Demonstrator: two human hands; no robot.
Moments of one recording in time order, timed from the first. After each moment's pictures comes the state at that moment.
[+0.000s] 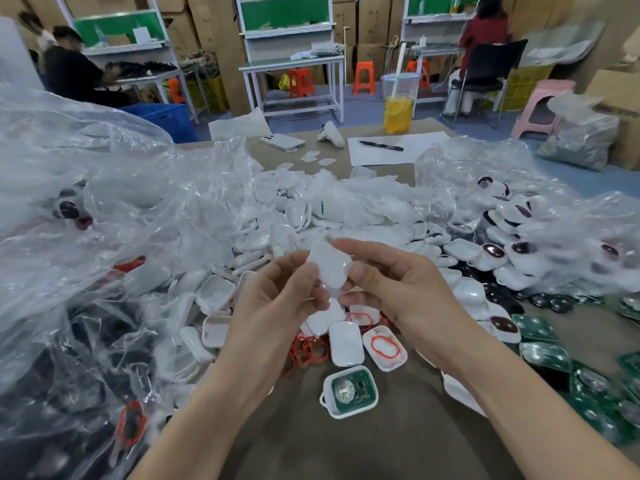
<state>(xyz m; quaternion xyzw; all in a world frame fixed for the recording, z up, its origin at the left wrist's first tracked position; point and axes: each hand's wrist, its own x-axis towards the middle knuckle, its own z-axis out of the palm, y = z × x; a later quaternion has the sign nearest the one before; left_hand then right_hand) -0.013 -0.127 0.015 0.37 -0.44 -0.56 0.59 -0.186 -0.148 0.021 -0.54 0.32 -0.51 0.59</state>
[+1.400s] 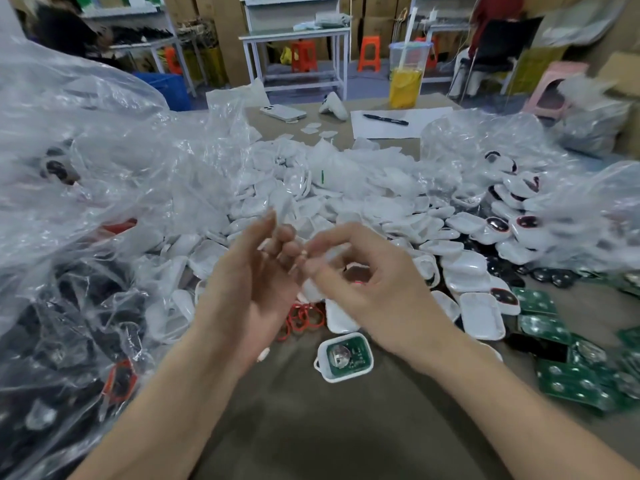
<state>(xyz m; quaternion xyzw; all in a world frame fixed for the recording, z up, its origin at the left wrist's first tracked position) -0.007 -0.127 0.023 0.24 -0.25 -0.69 0.63 -0.159 -0.122 0.015 -0.70 0.36 -0.49 0.38</state>
